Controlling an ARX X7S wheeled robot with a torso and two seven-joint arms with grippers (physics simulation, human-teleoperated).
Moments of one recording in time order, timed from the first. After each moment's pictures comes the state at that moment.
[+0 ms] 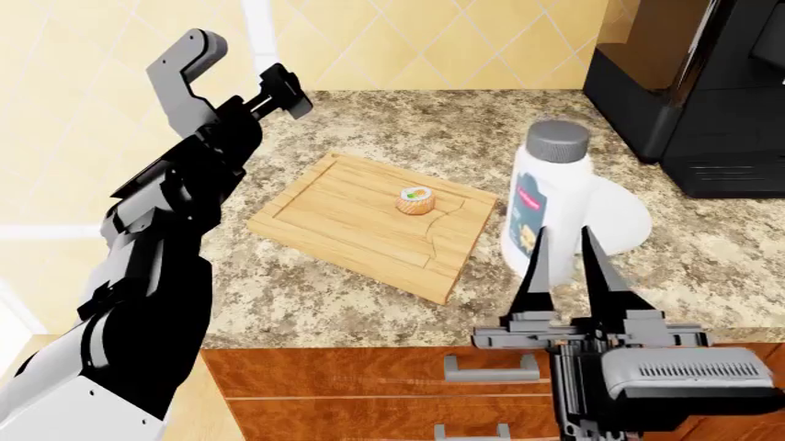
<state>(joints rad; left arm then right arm) -1.44 -0.06 -0.58 -1.31 0.00 -0.26 0.27 0.35 0.72 -0.82 -0.34 0.25 -0.32 0.91</state>
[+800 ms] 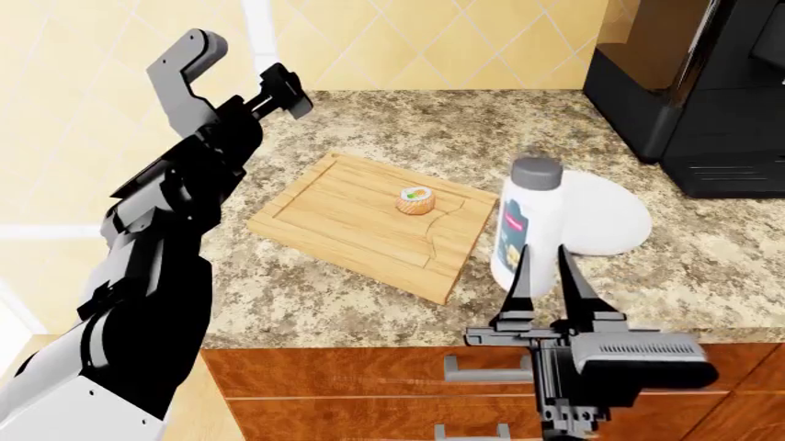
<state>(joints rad) -1.44 -0.06 -0.58 -1.31 0.00 -0.26 0.28 0.36 0.61 -0.83 -0.06 0.32 -0.44 0.82</state>
